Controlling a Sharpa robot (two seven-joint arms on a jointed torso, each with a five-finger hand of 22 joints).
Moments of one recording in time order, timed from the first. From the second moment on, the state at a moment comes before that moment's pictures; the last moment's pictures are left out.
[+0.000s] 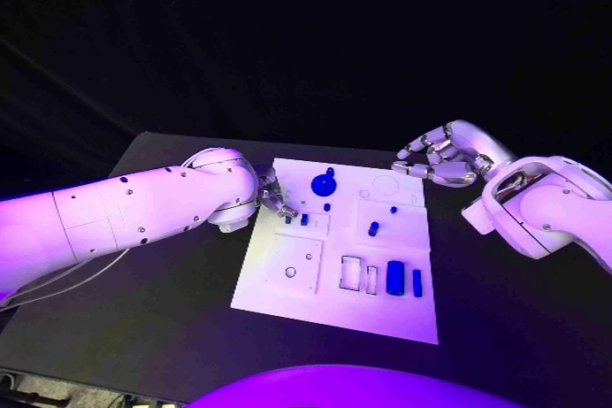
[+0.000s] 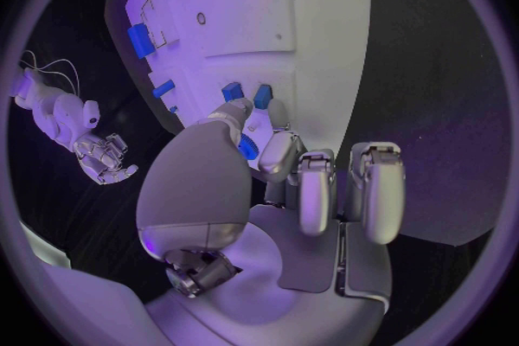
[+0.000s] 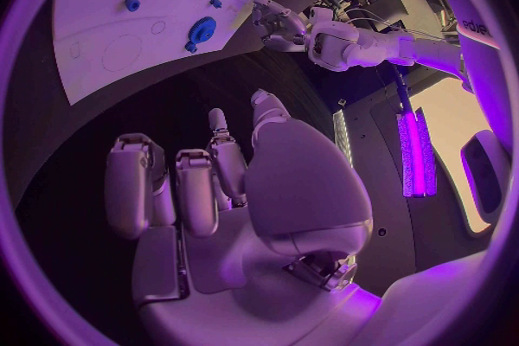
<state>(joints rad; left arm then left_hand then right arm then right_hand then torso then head) 1.23 -0.72 -0.04 1.45 -1.15 0.02 -0.70 1.12 -0.19 0.19 0.29 0.43 1.09 0.00 0.41 0.85 1.42 -0.06 1.18 1.11 1.47 -0.11 1.57 1.31 0.01 1.46 0.04 1.56 1.31 1.31 -0.96 -0.12 1.69 -1.04 -0.49 -0.05 1.31 -0.09 -0.04 0.29 0.39 1.02 0.13 0.15 0.21 1.38 0.05 1.33 1.31 1.47 -0.02 1.50 1.31 0.05 1.44 0.09 1.36 1.31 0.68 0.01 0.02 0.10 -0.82</state>
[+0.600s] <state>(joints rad) 1.23 -0.75 -0.01 1.47 -1.08 -0.14 -0.65 1.14 -0.13 0.06 0.29 0.43 0.94 0.08 0.33 0.81 1.16 0.01 0.85 0.77 1.47 -0.05 1.44 1.31 0.07 1.34 0.05 1.38 1.30 1.31 -0.96 -0.12 1.68 -1.04 -0.49 -0.05 1.30 -0.09 -0.04 0.29 0.39 1.02 0.12 0.15 0.21 1.38 0.05 1.33 1.31 1.47 -0.02 1.50 1.31 0.05 1.44 0.09 1.36 1.31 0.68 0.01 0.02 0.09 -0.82</state>
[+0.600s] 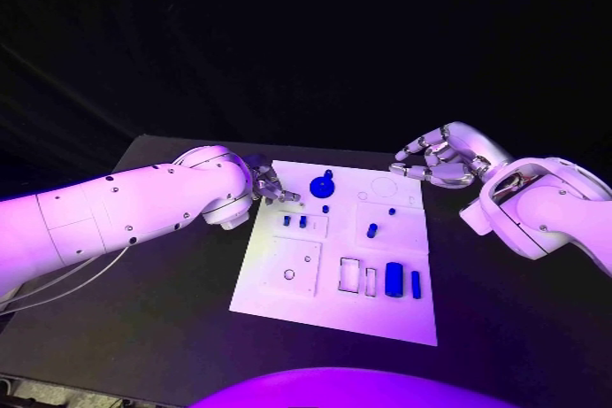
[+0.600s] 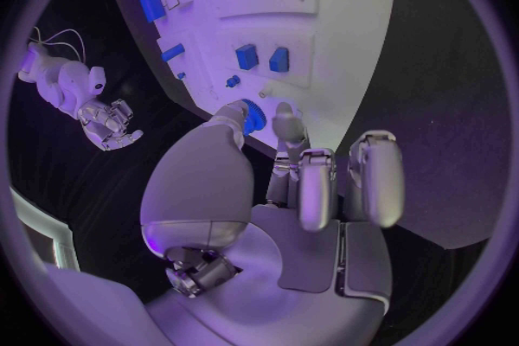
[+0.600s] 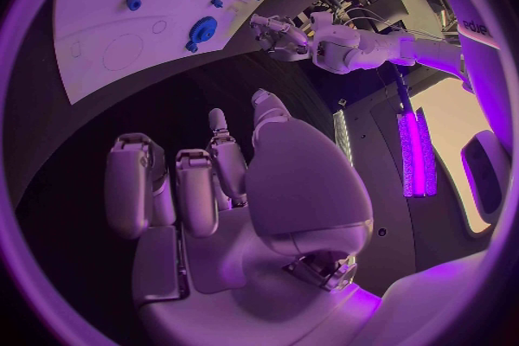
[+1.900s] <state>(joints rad) 1.17 -0.60 -0.04 1.38 -1.53 -0.23 -0.24 1.52 -0.22 0.21 0.28 0.42 0.99 0.12 0.14 0.33 1.00 0.08 0.37 0.24 1.42 0.01 1.27 1.13 0.08 1.36 0.11 1.34 1.31 1.31 -0.96 -0.12 1.68 -1.04 -0.49 -0.05 1.30 -0.09 -0.04 0.29 0.39 1.02 0.12 0.15 0.21 1.38 0.05 1.33 1.31 1.47 -0.02 1.50 1.31 0.05 1.44 0.09 1.36 1.31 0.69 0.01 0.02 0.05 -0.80</state>
